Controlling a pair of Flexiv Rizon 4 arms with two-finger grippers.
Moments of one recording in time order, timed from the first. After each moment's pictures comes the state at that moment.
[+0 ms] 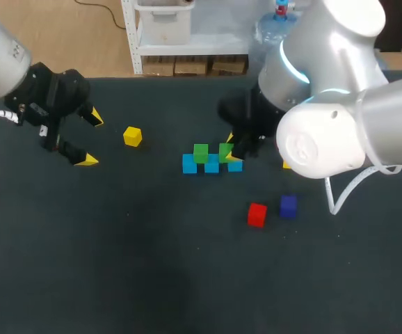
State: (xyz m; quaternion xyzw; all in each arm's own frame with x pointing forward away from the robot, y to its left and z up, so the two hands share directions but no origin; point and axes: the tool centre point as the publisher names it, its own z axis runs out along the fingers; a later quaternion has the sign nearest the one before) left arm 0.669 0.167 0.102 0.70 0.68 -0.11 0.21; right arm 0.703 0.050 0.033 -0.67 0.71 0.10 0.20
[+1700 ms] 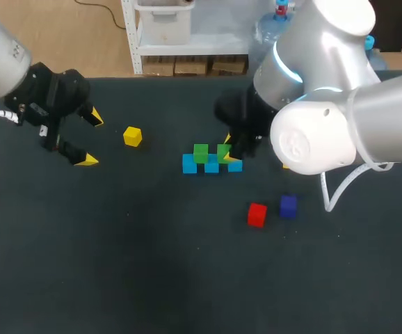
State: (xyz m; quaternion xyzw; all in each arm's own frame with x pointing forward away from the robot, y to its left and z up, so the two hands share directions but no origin) left arm 0.669 0.167 0.102 0.70 0.68 -0.11 0.21; right arm 0.710 0.054 0.024 -0.67 0.71 0.10 0.19
